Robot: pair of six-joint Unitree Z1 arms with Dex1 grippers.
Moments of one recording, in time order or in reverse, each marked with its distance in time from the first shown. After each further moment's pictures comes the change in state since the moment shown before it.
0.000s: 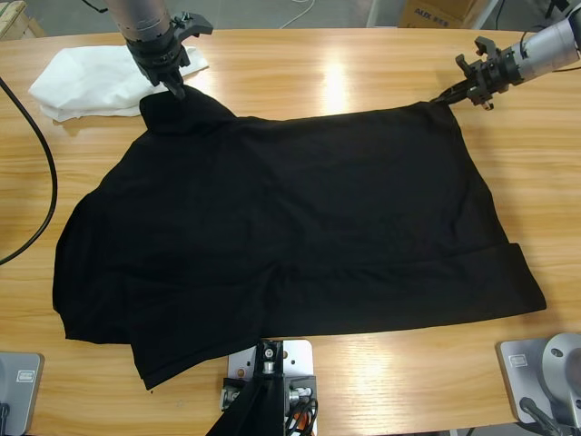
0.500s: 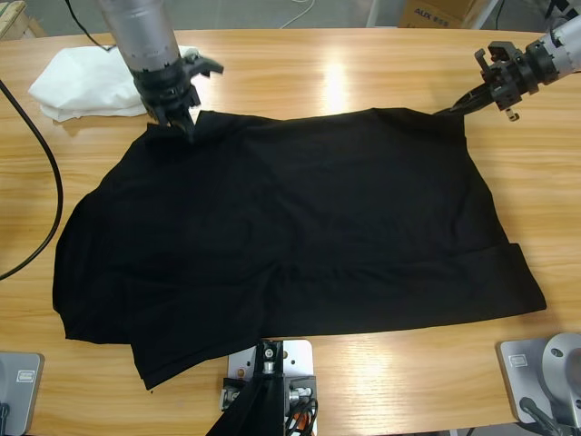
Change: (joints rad) arm 0 -0.045 -0.001 0.067 0.150 -0.233 -0.071; arm 1 0.009 -0.113 -0.005 0.330 0.001 0.005
